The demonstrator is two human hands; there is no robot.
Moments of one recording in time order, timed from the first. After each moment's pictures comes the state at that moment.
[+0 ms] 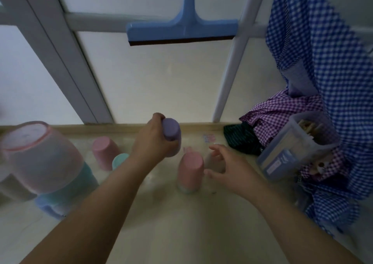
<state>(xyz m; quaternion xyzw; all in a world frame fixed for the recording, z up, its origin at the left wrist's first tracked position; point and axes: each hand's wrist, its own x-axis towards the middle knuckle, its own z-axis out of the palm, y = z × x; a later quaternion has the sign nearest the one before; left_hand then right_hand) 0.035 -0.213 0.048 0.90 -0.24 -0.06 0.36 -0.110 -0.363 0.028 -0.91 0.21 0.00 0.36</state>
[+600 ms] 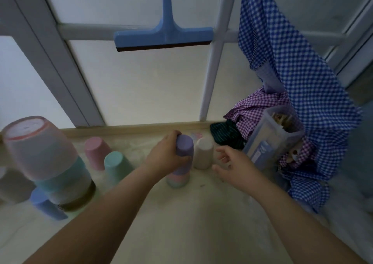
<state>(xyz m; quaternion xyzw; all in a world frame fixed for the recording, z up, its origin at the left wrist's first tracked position) -0.021 -0.233 0.041 0.87 -0.33 -0.16 0.32 -0.159 -0.378 0.037 -0.91 0.24 -0.03 0.35</state>
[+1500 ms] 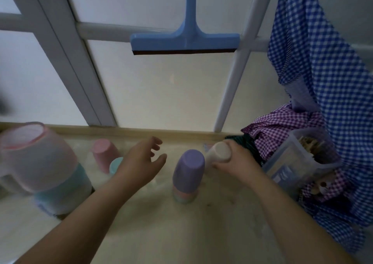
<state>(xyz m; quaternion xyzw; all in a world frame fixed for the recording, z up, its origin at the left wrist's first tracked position) 0.014 -0.188 0.035 0.90 -0.23 -0.05 0.37 -0.079 -0.418 0.022 -0.90 0.24 -0.02 0.36</state>
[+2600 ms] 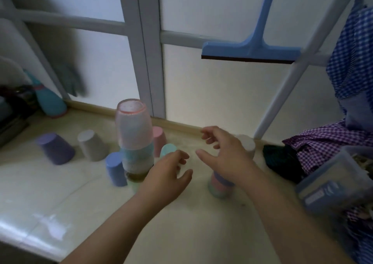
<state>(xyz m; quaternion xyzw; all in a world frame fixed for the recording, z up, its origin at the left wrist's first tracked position) -0.059 -0.108 0.055 0.90 -0.19 -0.04 0.38 -0.066 -0.270 0.086 -0.92 0.01 -0.07 0.37</state>
